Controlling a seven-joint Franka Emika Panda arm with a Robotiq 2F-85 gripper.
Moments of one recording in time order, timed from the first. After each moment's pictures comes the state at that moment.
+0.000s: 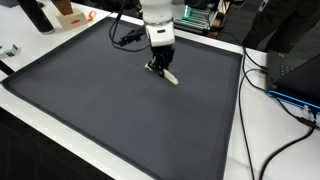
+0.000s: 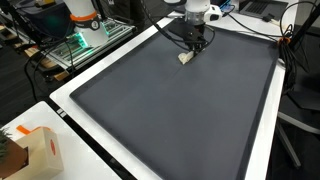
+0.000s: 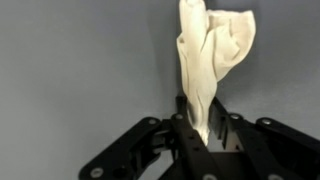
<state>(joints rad) 0.02 0.45 0.23 -2.15 0.03 2.66 -1.18</state>
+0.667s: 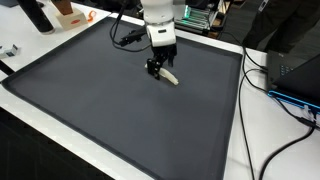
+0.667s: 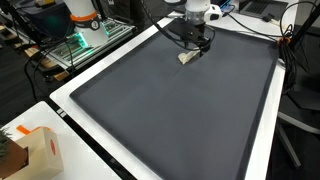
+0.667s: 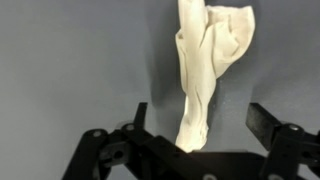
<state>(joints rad) 0.02 0.45 0.23 -2.15 0.03 2.66 -1.18</state>
